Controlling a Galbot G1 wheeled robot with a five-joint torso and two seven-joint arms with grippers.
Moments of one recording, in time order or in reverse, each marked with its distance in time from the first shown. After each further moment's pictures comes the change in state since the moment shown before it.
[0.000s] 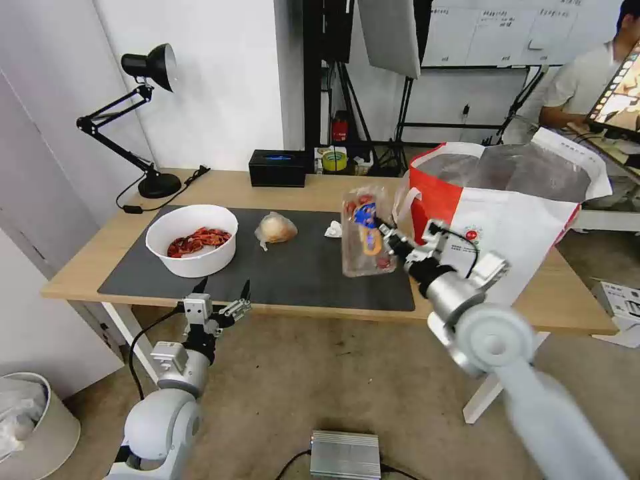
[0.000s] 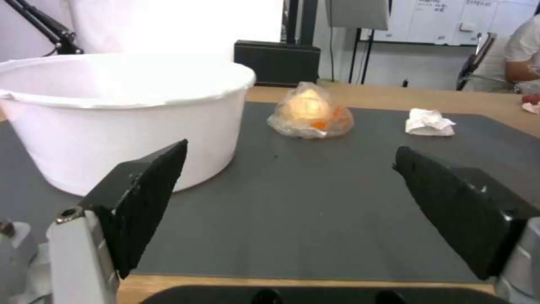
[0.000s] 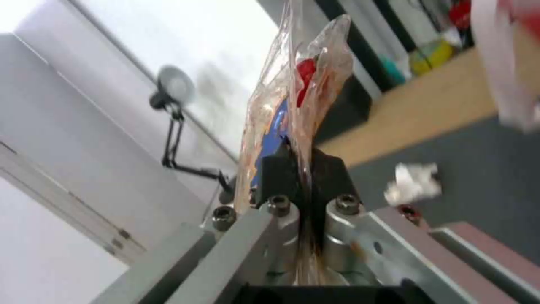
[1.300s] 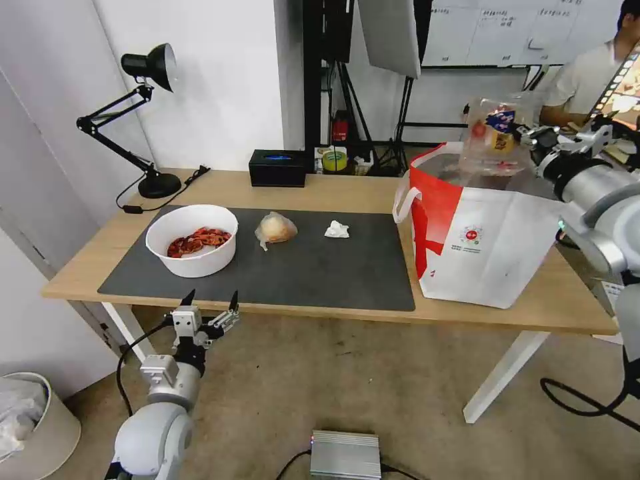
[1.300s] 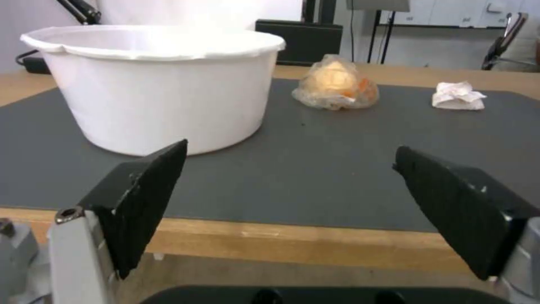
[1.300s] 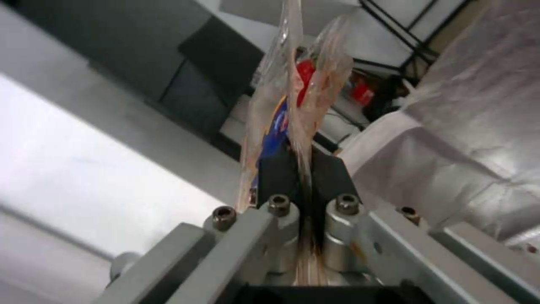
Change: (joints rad) left arm 0.058 -0.027 -0.037 0.006 0.029 -0.015 0.008; right arm 0.324 -0.157 0.295 -0.256 0.456 -0.026 0.318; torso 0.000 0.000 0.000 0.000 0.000
